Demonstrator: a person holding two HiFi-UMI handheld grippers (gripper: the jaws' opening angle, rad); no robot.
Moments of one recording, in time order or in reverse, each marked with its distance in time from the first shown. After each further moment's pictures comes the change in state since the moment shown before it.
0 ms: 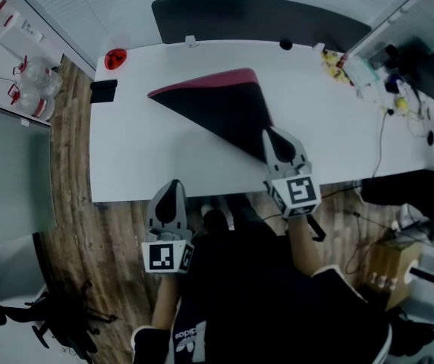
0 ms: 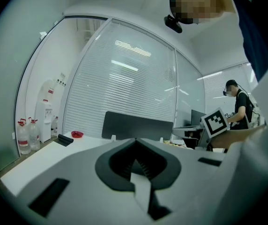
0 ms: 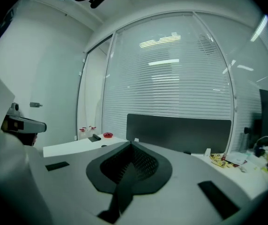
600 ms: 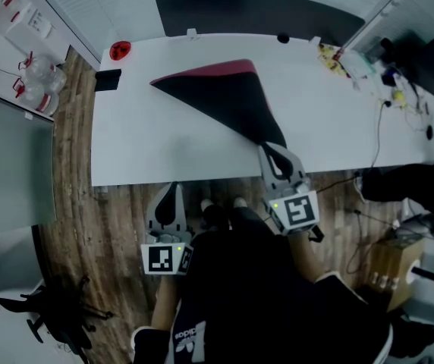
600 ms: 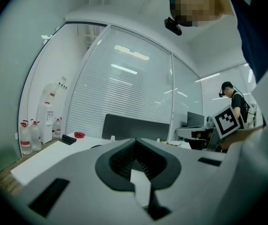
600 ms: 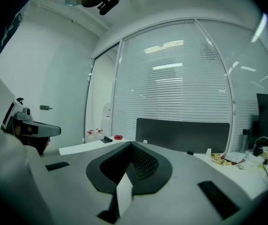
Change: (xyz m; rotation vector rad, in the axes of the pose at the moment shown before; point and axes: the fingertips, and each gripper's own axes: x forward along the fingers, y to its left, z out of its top) left arm -0.061 -0.027 -0.009 0.004 -0.036 0.002; right arm -0.084 0.061 0.014 -0.005 -0.074 0.080
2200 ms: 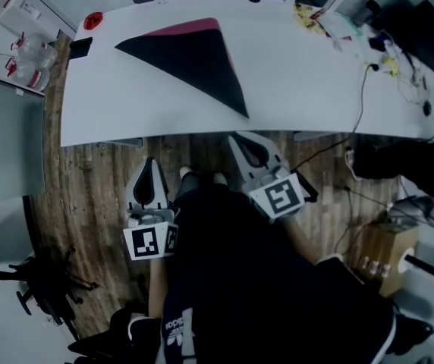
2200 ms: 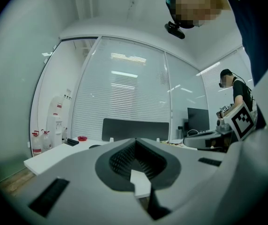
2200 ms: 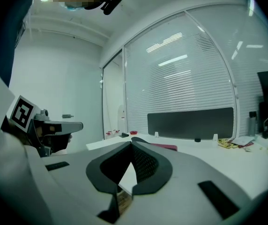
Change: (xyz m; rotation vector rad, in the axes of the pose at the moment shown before) left arm -0.034 -0.119 -0.018 0.076 -0.060 0.129; right arm -0.121 -0.011 -0.050 0.079 0.014 0.224
